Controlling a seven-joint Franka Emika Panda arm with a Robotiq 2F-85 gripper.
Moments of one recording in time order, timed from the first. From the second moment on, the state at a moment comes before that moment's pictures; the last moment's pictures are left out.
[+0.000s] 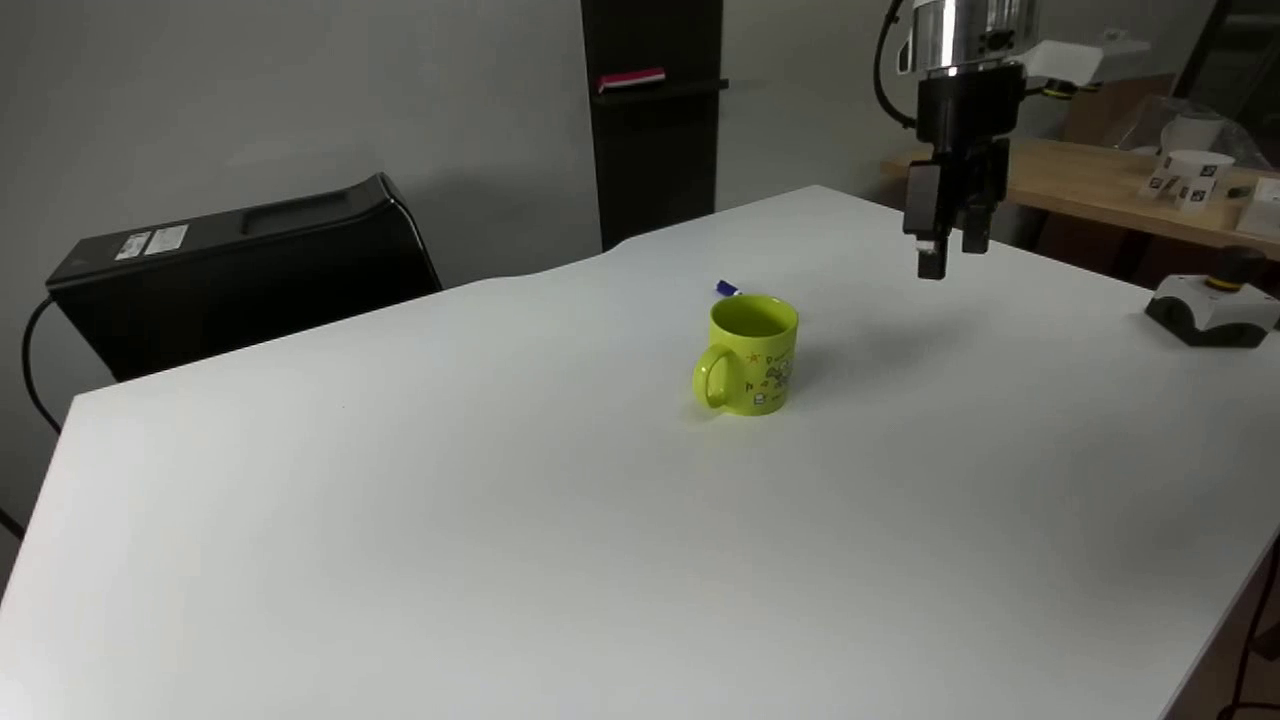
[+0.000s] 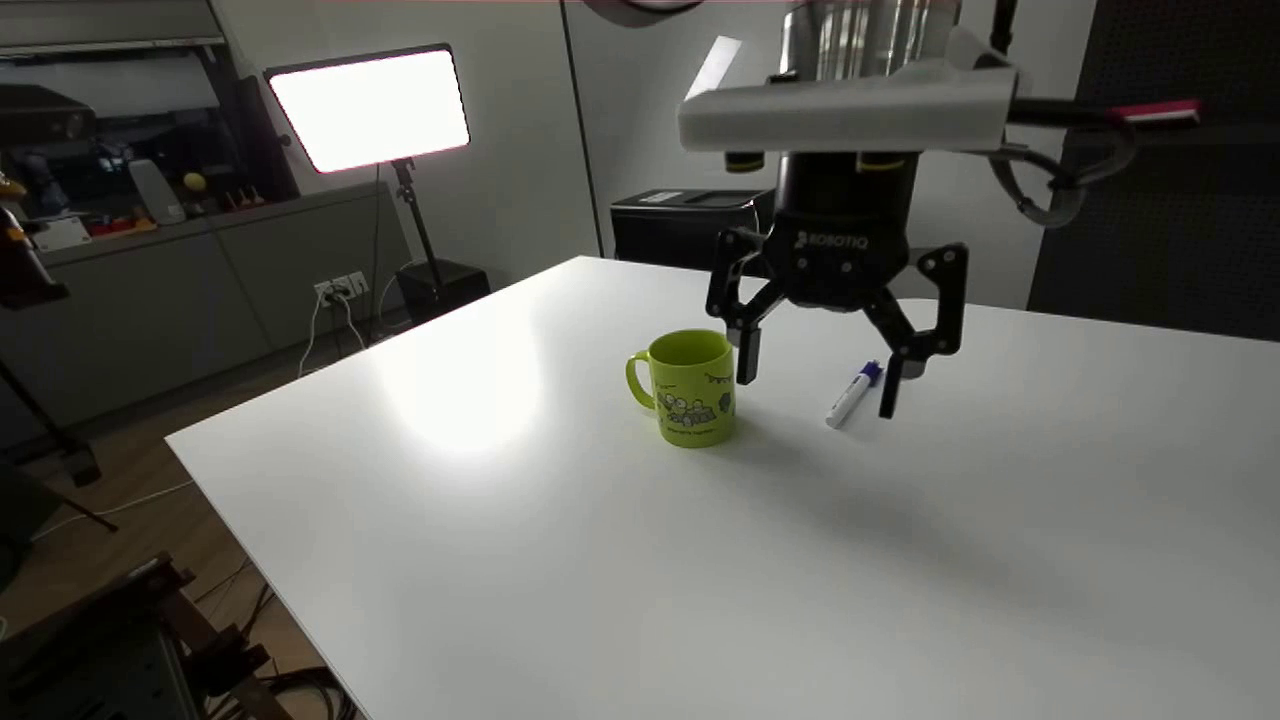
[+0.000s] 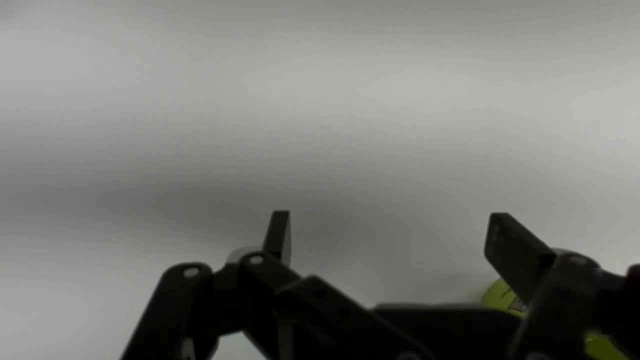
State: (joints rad) arm -0.14 0.39 -0.09 -2.06 -0.01 2.23 -0.36
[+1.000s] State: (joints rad) arm -0.06 0.63 -0.06 -1.99 -0.06 2.53 -0.23
